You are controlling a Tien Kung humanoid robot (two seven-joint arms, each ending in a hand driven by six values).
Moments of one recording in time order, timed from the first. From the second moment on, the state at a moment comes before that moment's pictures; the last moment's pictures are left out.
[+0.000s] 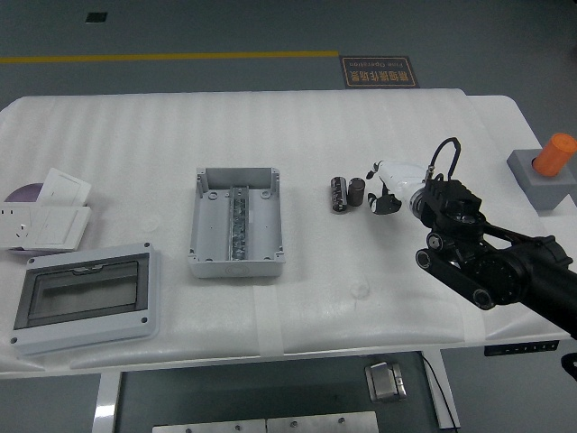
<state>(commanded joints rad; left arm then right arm) 0.04 0.28 -0.35 -0.24 0.61 0.06 0.03 0.77 -0.28 0.52 0.95 -1.82 -0.03 -0.41</state>
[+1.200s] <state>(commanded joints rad) 0.04 0.28 -0.35 -0.24 0.61 0.06 0.03 0.80 -0.27 0.42 0.92 -1.82 -0.09 -0.41</state>
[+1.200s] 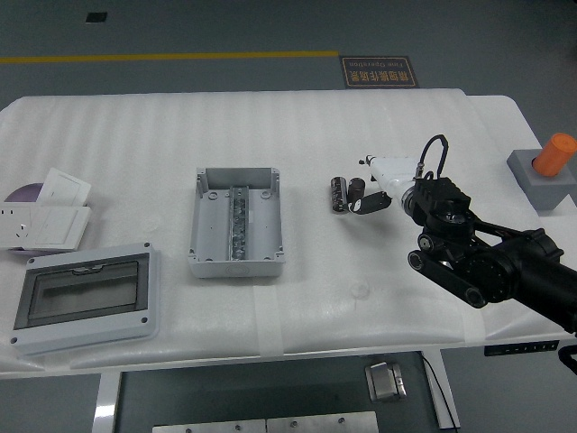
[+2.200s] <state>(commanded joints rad) 0.03 0.28 -0.36 -0.25 0.63 0.06 0.03 0.82 -0.26 0.42 0.92 -1.74 -0.07 -0.39</state>
